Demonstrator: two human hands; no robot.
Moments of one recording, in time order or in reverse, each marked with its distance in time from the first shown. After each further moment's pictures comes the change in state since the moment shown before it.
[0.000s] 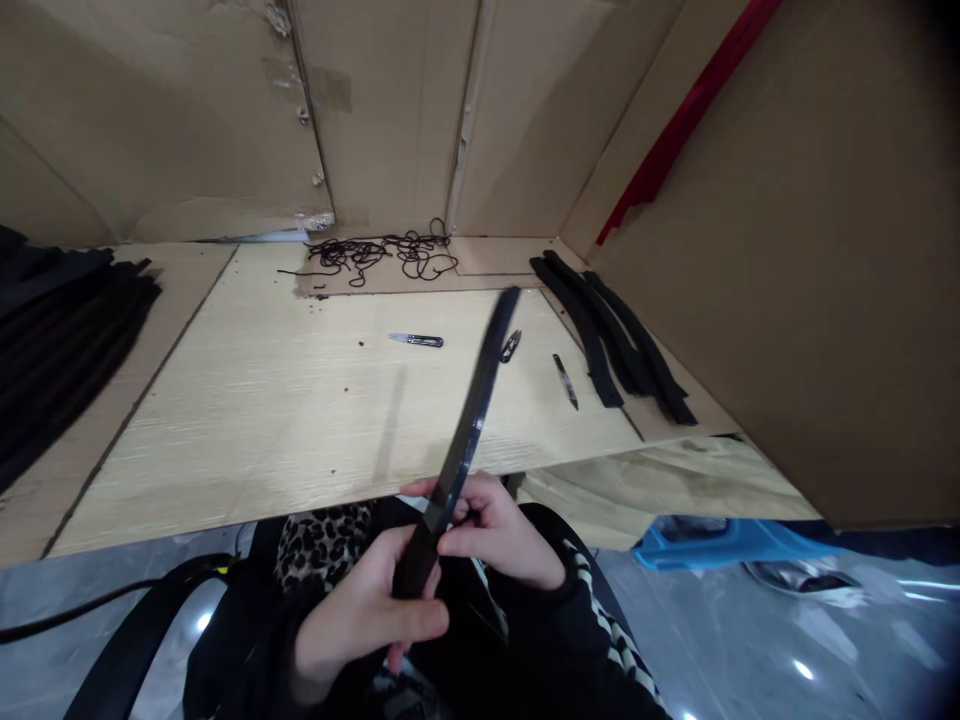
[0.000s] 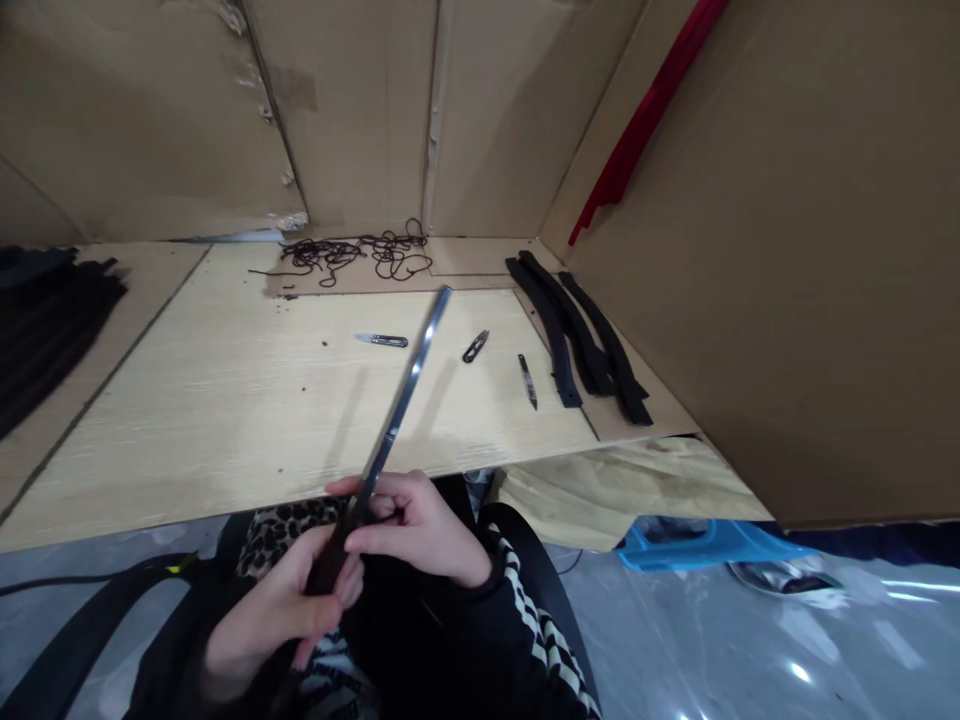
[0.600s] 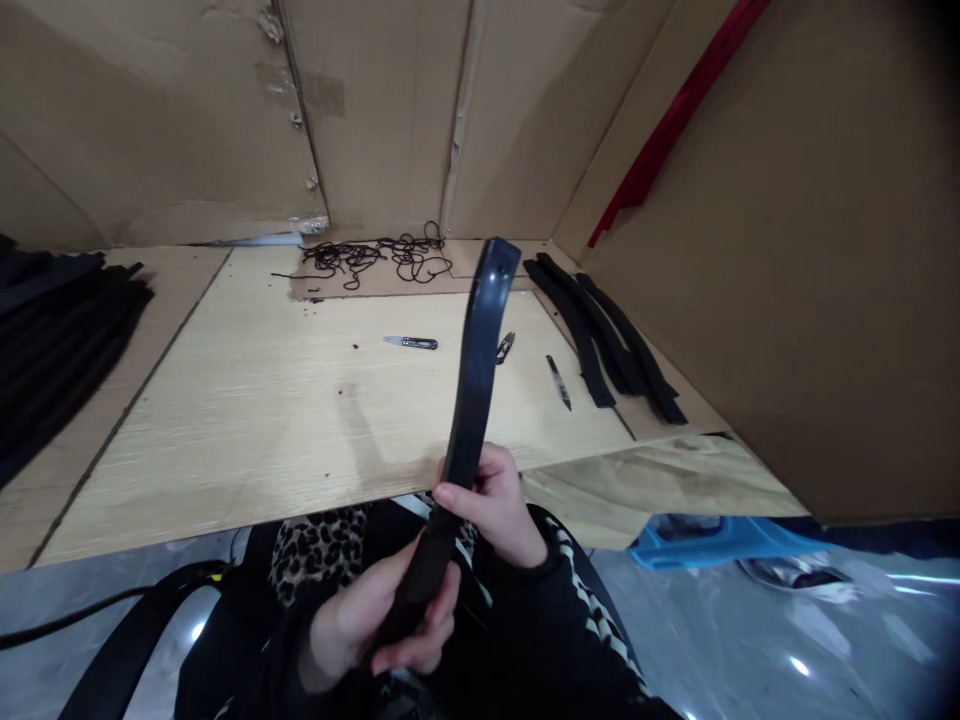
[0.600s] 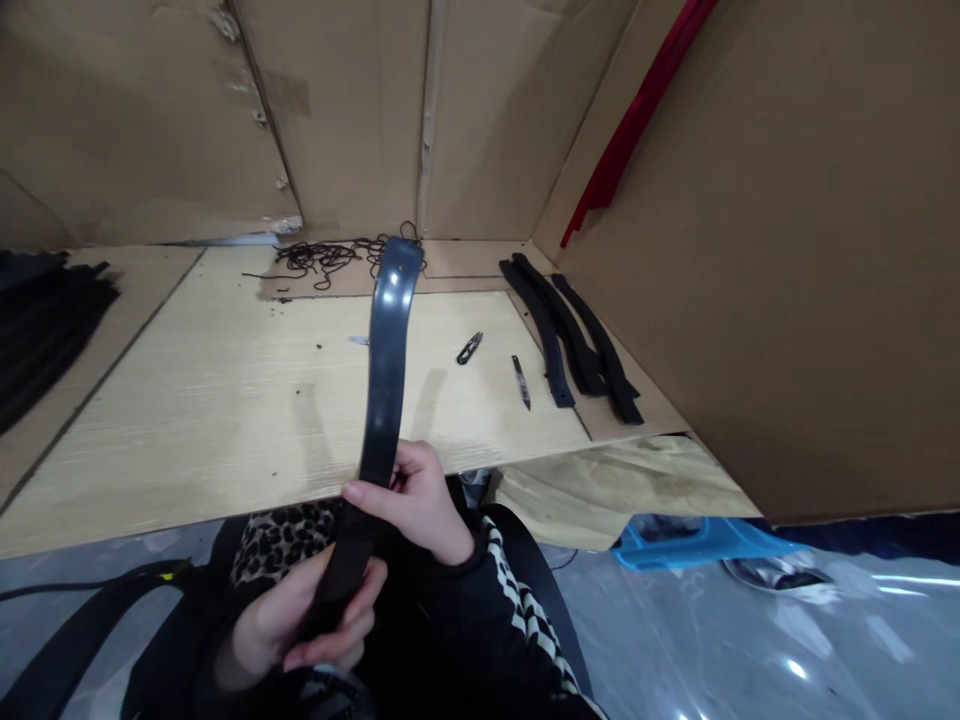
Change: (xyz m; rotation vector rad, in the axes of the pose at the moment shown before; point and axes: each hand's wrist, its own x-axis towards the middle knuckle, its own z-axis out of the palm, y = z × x) left_hand 0.012 -0.010 0.002 -0.279 -0.312 -0.303; right_hand 0.016 -0.012 0.003 -0.054 0.318 -0.138
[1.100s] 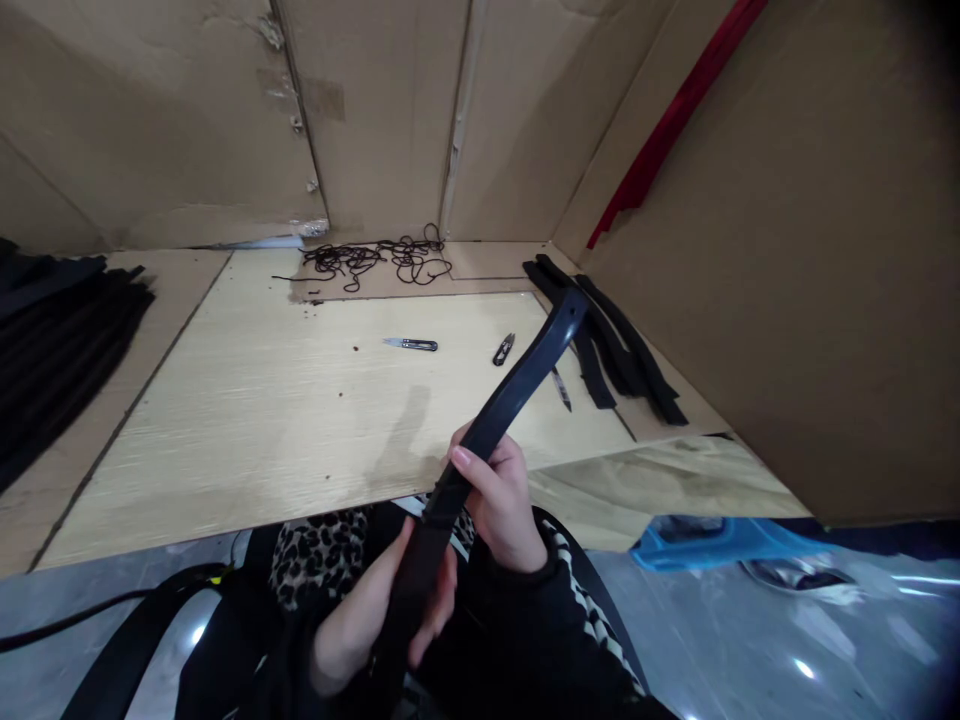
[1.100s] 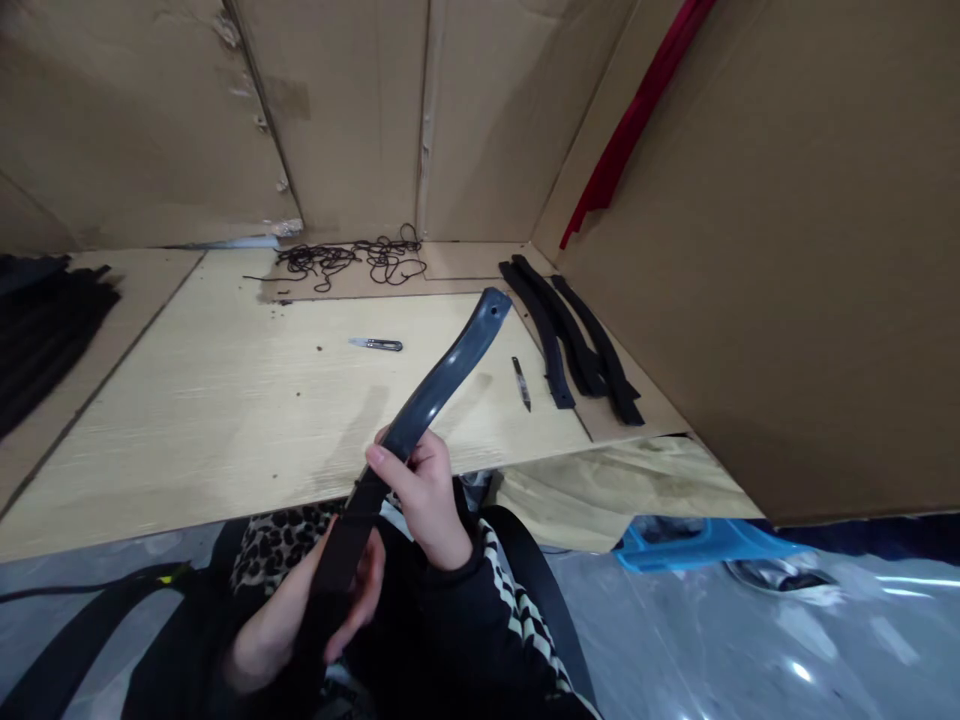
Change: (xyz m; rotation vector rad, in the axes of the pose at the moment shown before) left_hand 0.003 -0.002 0.003 0.028 0.225 0.234; right_hand 0.007 0.003 0.008 0.267 0.252 0.034
